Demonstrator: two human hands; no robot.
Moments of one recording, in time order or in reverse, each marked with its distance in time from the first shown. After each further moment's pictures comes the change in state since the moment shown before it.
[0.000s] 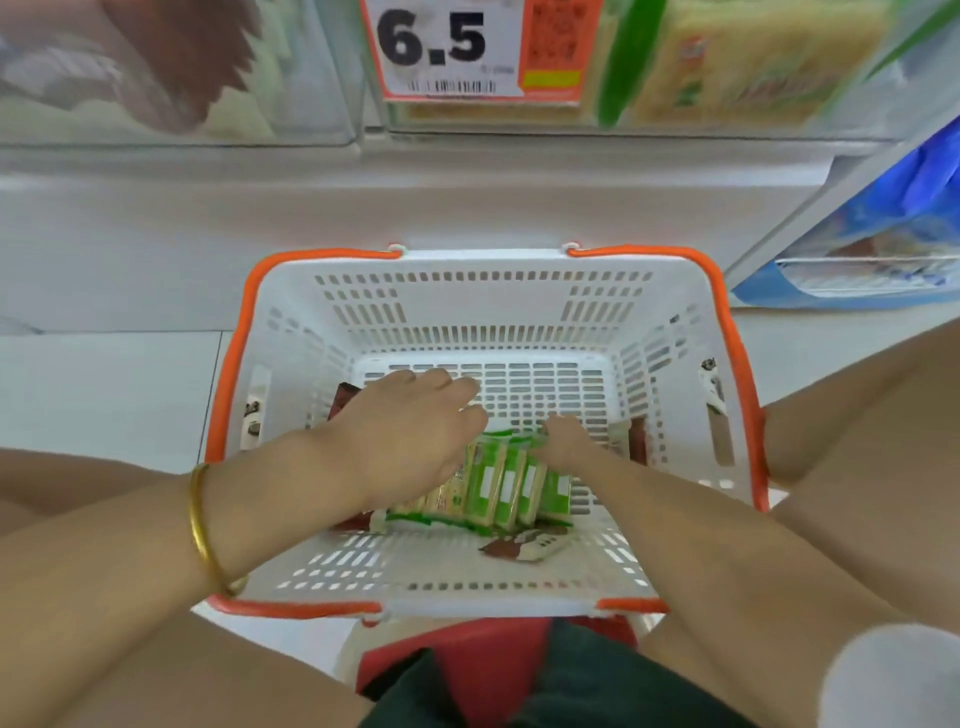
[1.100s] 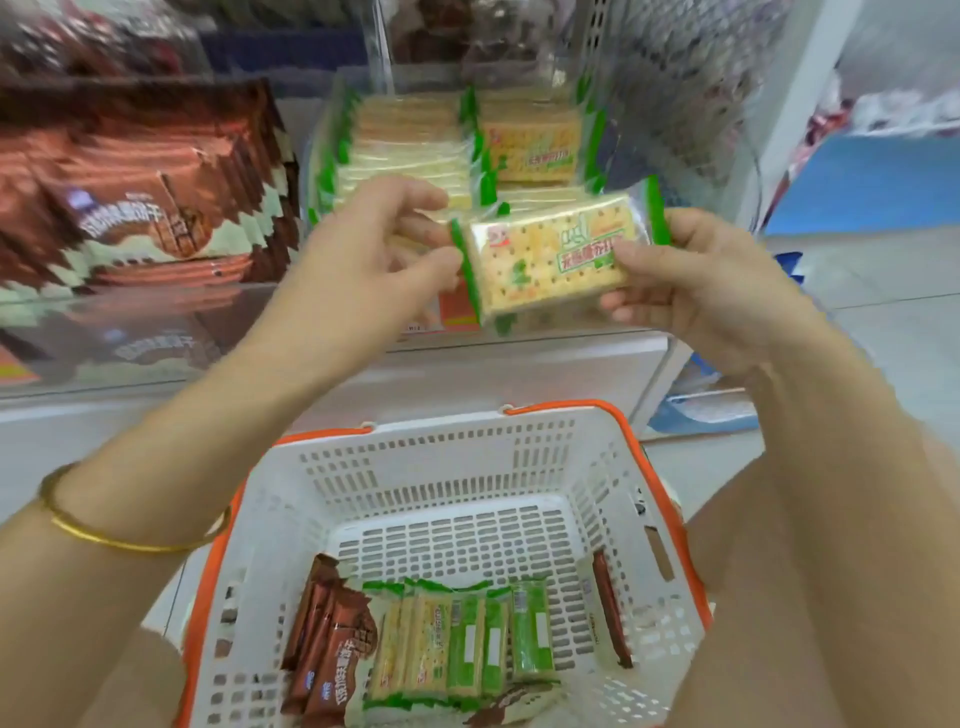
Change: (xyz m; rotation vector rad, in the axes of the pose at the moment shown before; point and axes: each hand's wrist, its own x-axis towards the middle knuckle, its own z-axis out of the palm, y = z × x) left_hand -0.020 -0.024 -0.195 -1.070 0.970 -0.137; right_hand -0.282 0.014 -0.255 1.326 0.694 -0.740
